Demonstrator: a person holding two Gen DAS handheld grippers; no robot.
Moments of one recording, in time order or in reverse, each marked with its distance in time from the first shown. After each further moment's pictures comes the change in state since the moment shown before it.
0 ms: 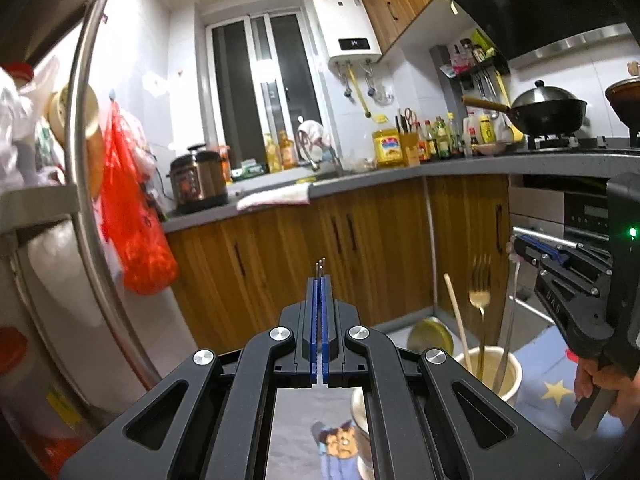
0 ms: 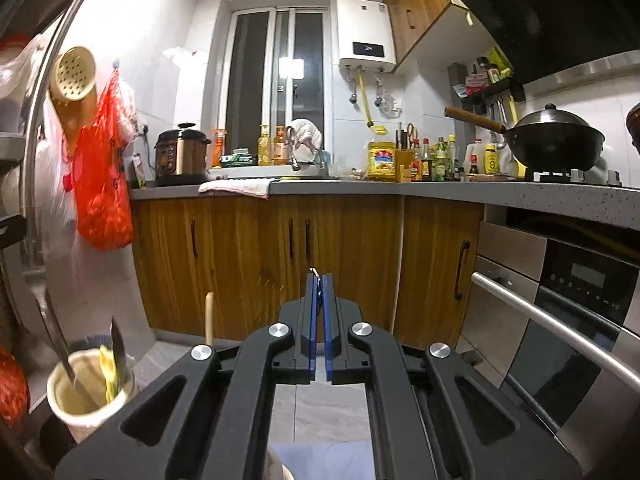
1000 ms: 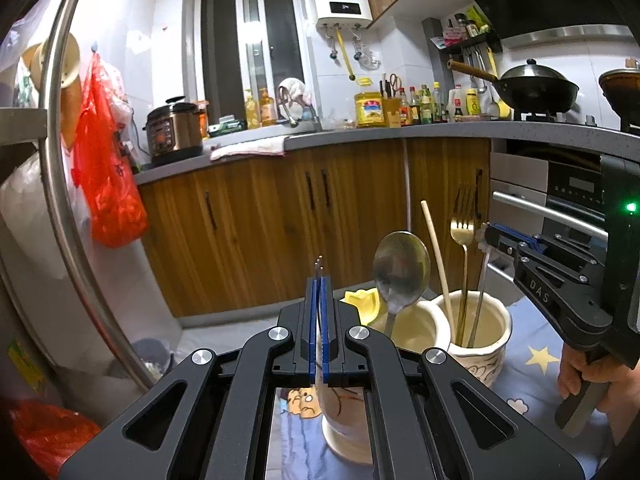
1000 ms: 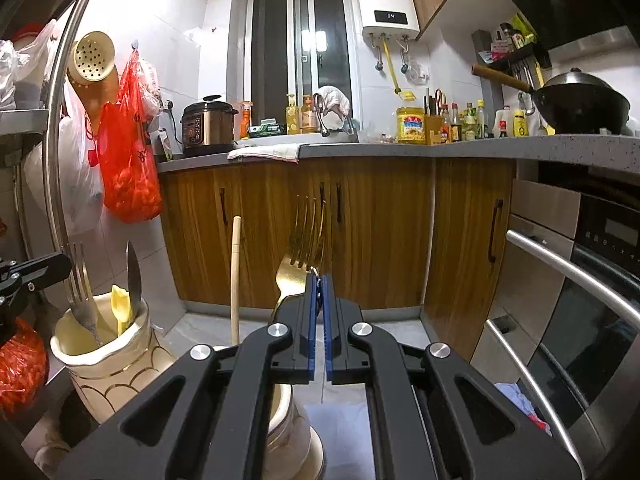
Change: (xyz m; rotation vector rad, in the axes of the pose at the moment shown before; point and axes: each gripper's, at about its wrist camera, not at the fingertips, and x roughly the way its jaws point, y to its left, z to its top) left arm 0.017 -0.012 -0.044 -0.040 0.126 -0.079; right arm 0.009 0.004 -0.035 0.034 0.113 0.124
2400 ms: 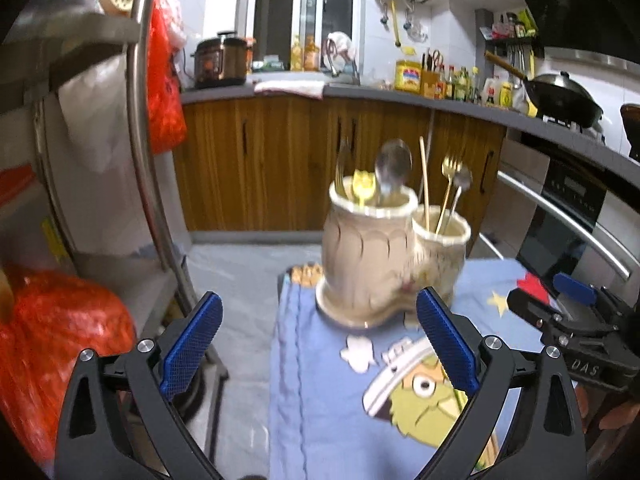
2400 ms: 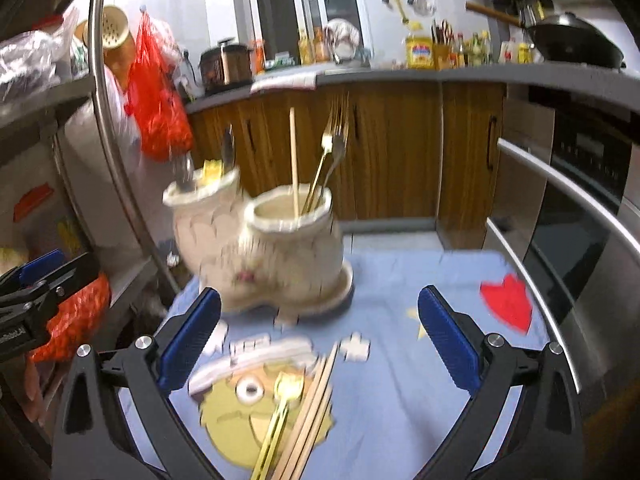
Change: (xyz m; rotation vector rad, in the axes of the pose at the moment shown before) left arm -0.097 -0.001 -0.060 -0.213 0.198 0.047; right arm -0.119 0.014 -0.053 0.052 0.297 0.072
